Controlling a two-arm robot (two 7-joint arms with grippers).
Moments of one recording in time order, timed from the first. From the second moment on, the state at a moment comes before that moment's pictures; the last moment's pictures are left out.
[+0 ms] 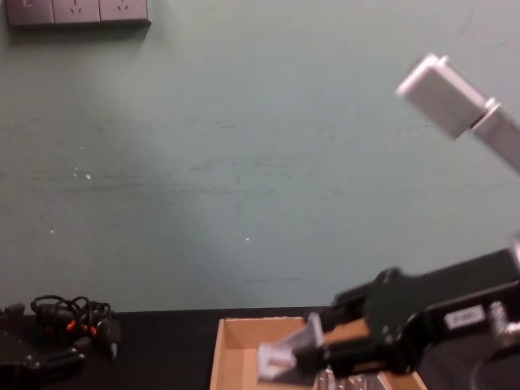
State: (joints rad) left arm -0.20 0.60 0.45 -1.41 -0.25 -0.12 0.03; right arm 0.60 0.63 -0.75 -1.55 0.35 0.23 0.76
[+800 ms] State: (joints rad) left arm -0.20 0.60 0.45 -1.41 -0.25 -0.12 0.03; right arm 0.54 0.64 -0.54 -1.51 0.32 0.30 0.49
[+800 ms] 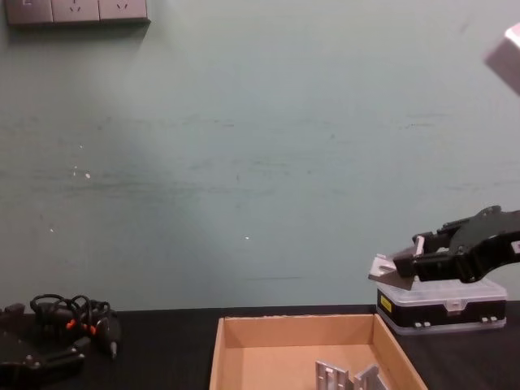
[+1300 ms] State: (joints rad) left arm -0.20 0.60 0.45 -1.41 -0.25 -0.12 0.03; right arm 0.67 0.51 -0.60 -1.25 0.23 0.30 0.57
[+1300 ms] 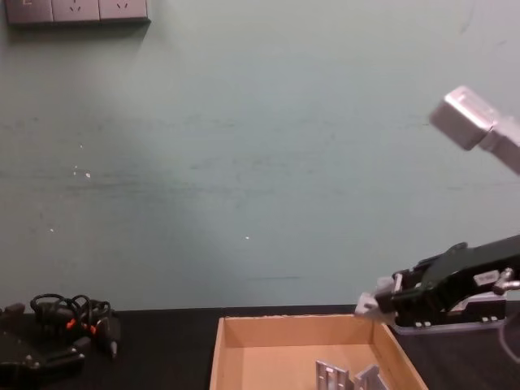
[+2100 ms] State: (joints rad) left arm -0.20 0.60 0.45 -1.41 -0.25 -0.12 0.03; right arm 0.79 0.37 -0.63 -0.96 0.15 0.26 0.65
